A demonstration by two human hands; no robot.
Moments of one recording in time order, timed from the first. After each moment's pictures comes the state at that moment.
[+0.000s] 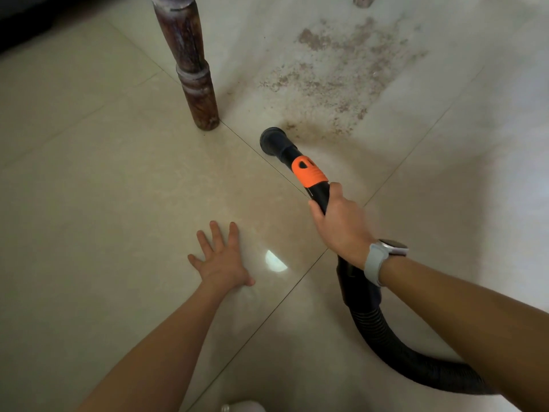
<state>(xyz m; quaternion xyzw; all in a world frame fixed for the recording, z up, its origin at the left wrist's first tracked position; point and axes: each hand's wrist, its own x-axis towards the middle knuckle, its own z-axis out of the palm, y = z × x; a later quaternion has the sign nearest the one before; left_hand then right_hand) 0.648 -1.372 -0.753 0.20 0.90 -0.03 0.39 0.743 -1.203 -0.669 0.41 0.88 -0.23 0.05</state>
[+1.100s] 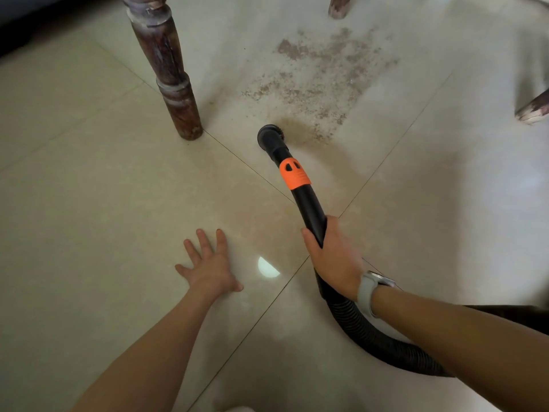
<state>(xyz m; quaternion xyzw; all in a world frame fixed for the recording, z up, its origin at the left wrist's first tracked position) 0.647 -1.371 -0.757 0.21 0.89 -0.05 0.40 0.789 -1.219 -0.687 0.44 0.82 -0.38 0.02</state>
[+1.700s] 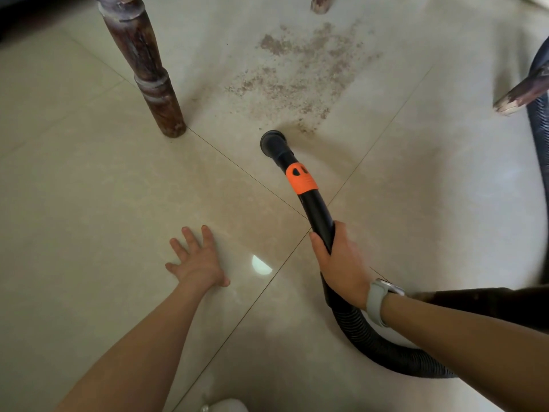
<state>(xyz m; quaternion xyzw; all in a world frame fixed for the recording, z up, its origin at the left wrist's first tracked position) 0.650 -1.362 -0.754 0.19 0.90 -0.06 0.39 0.830 -1.214 -0.679 0.45 0.80 -0.40 0.00</state>
